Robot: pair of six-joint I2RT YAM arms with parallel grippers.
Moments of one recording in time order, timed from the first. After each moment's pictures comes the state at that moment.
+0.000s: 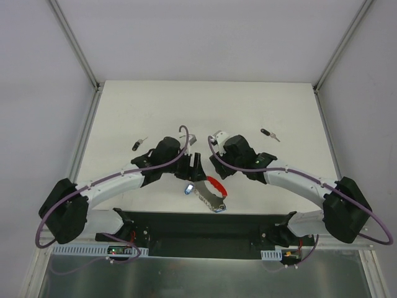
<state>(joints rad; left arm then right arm) -0.77 1.32 0.74 -0.13 0.38 -0.57 0.81 1.33 0.82 -0.30 0.07 0.02</state>
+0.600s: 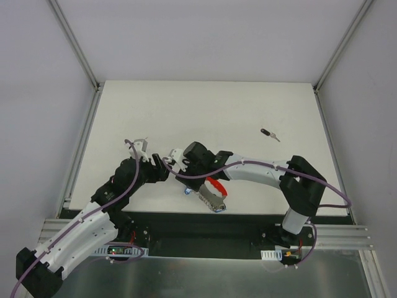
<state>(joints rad) -0.60 0.62 0.40 -0.24 -0.07 -0.59 1.06 1.70 1.13 -0.37 -0.11 -0.13</state>
